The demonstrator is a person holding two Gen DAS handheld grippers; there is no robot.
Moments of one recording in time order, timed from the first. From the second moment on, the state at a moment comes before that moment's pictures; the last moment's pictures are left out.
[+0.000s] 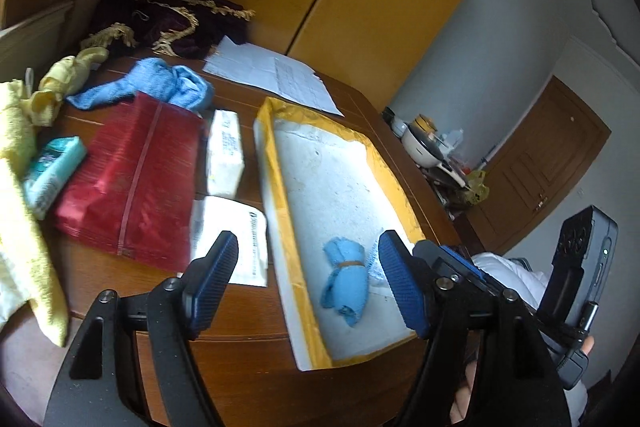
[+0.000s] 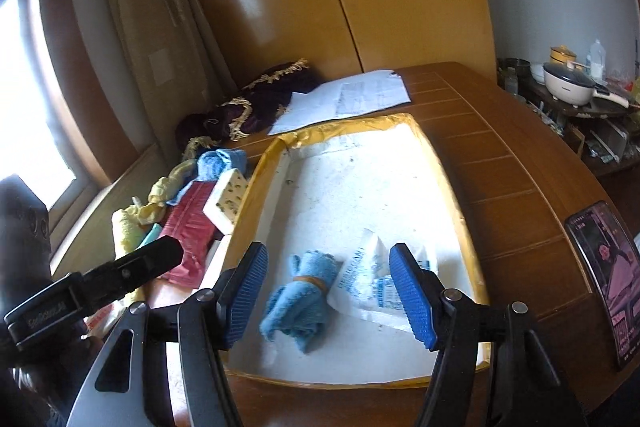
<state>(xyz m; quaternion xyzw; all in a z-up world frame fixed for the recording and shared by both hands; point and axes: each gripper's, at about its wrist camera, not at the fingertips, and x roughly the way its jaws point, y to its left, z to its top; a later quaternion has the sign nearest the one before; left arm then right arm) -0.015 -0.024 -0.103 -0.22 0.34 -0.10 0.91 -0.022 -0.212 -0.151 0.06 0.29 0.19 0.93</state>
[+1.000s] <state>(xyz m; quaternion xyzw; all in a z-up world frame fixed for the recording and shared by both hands) -0.037 0.072 -0.131 -0.26 0.34 0.04 0.90 -0.011 -0.082 -0.177 0.01 0.40 0.31 0.86</state>
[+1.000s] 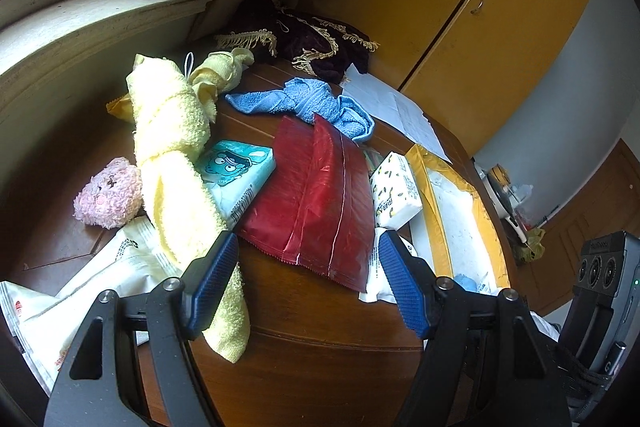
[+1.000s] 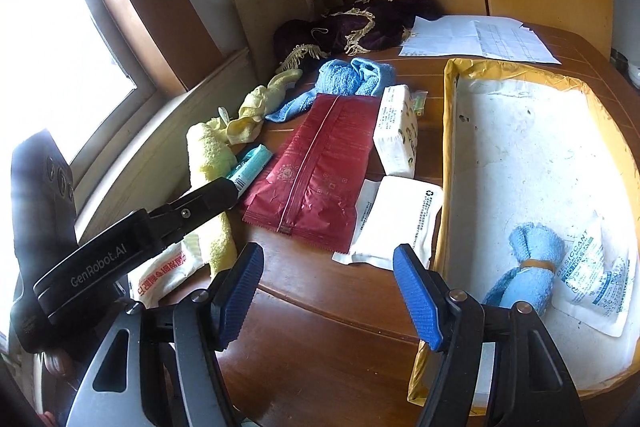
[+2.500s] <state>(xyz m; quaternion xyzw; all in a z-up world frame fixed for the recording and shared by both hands) -0.005 0.056 -0.116 -0.18 0.35 0.03 0.92 0.103 -0.052 -0.173 -0.03 0.43 0.18 0.89</state>
